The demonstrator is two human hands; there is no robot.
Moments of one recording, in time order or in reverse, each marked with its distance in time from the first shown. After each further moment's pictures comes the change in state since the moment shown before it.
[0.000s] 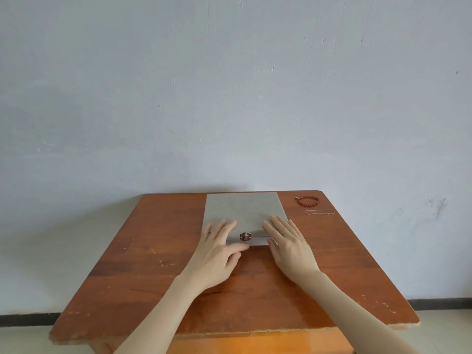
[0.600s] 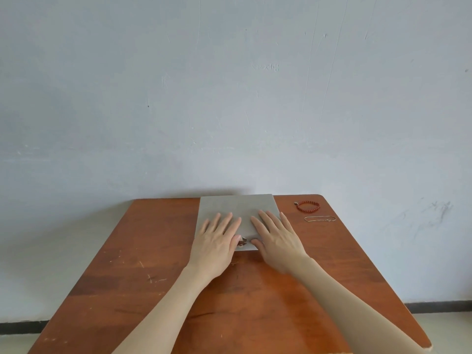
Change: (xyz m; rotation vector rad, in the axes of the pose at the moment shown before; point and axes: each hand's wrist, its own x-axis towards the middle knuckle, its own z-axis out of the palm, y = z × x) left_hand 0.049 -0.008 0.007 0.135 -0.073 -0.201; right_hand 0.044 0.005 0.010 -0.204 -0.280 -0.029
